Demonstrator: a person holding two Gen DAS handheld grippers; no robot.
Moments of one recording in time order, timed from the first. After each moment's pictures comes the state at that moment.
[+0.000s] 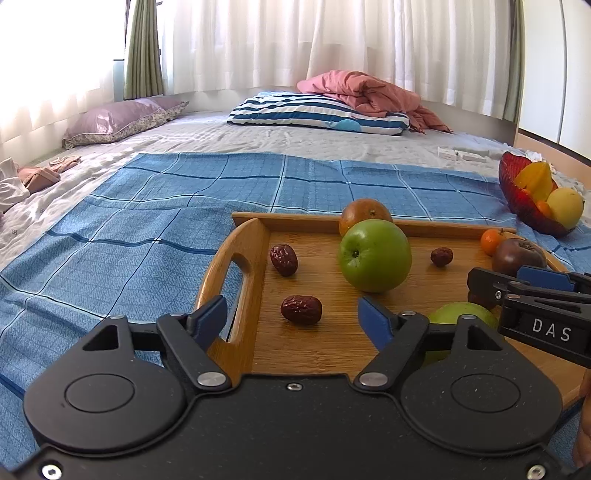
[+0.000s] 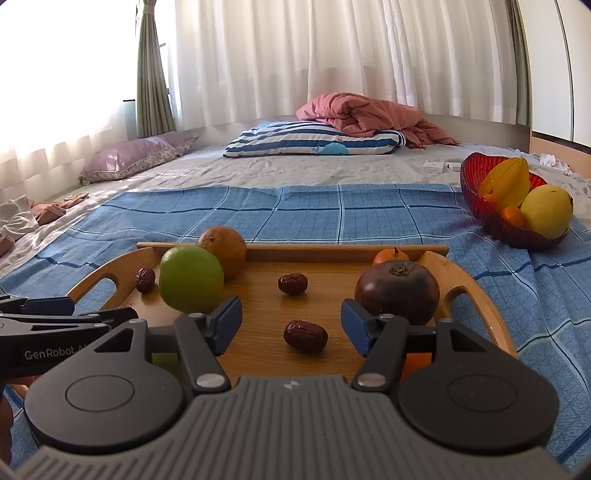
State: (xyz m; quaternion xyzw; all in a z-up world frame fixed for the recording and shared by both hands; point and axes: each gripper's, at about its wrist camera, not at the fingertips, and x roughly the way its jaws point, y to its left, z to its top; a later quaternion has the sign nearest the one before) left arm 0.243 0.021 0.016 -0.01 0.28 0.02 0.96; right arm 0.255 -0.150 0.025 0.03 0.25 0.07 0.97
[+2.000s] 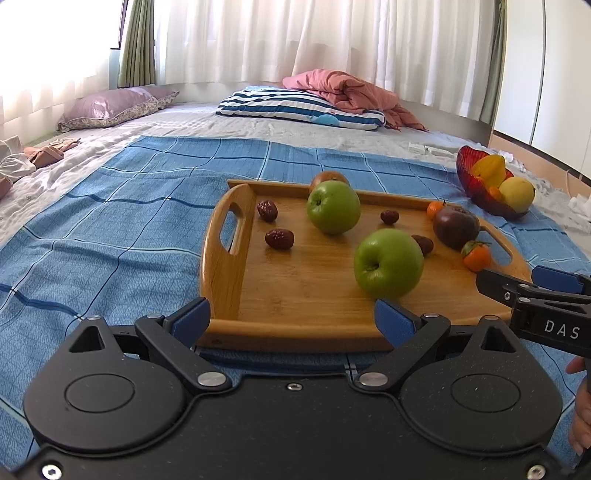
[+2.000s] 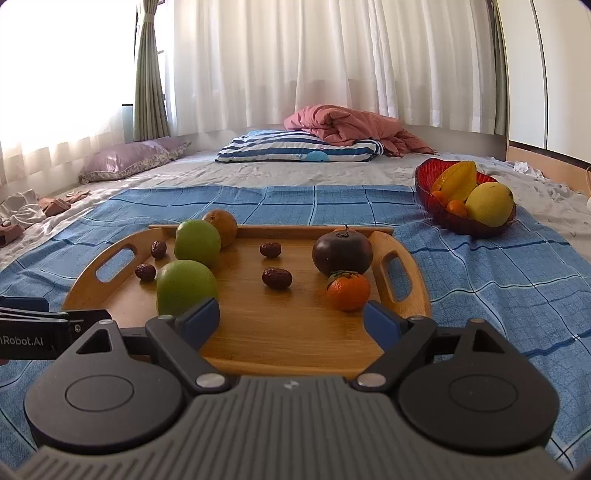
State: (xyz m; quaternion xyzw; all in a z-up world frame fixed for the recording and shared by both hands) left arm 0.134 0.019 0.030 -0.04 0.29 -0.01 0.96; right arm 0.156 -0.176 0.037 0.02 0.24 0.05 0.97
